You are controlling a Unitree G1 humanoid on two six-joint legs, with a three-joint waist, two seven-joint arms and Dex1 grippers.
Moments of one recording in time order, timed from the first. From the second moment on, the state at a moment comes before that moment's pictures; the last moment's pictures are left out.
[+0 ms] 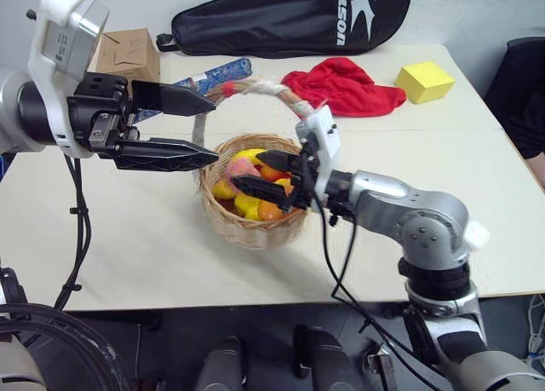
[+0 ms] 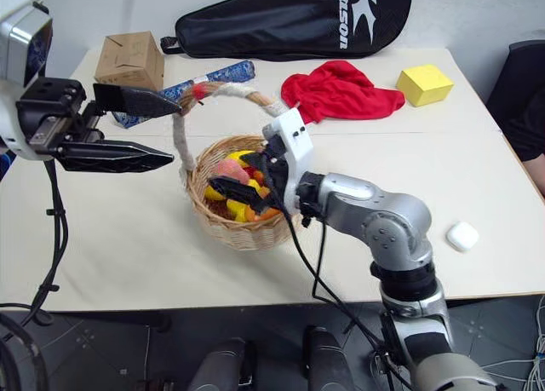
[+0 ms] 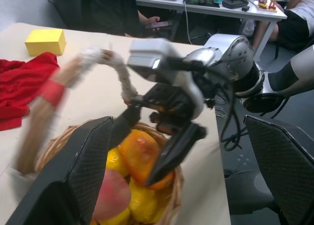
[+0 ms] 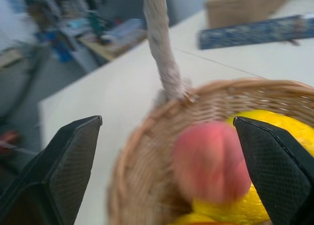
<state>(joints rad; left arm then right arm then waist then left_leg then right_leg) -0.94 1.06 0.16 -0.18 -0.94 1.05 -1.11 -0.73 -0.32 0.03 -0.42 1.00 1.07 0.33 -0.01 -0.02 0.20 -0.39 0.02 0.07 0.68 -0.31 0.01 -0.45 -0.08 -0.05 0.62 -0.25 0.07</state>
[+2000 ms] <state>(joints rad) -0.97 0.90 0.10 -0.09 -0.80 0.84 -1.17 -0.38 -0.82 -0.47 0.13 0.50 0.42 0.65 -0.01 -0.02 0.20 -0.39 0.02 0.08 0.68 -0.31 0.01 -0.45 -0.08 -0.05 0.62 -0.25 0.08</state>
